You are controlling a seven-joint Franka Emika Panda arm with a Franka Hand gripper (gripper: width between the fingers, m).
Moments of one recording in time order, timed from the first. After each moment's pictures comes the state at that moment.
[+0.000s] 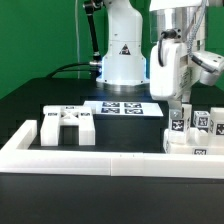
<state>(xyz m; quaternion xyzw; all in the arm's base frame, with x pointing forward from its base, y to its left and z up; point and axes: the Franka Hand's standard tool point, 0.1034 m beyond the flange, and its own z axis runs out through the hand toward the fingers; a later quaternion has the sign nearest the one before) 0.602 0.058 0.077 -0.48 0.88 0.03 0.05</state>
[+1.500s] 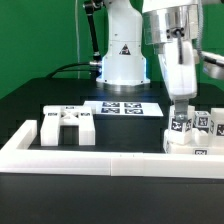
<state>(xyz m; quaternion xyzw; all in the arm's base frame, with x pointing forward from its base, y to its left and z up) 0.605 0.056 0.078 -0.70 0.70 0.02 0.08</state>
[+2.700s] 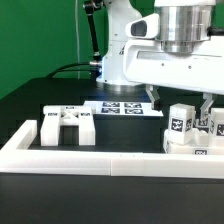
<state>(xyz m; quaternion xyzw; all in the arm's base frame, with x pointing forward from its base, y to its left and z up) 0.606 0.053 0.081 -0.95 0.30 0.01 0.02</state>
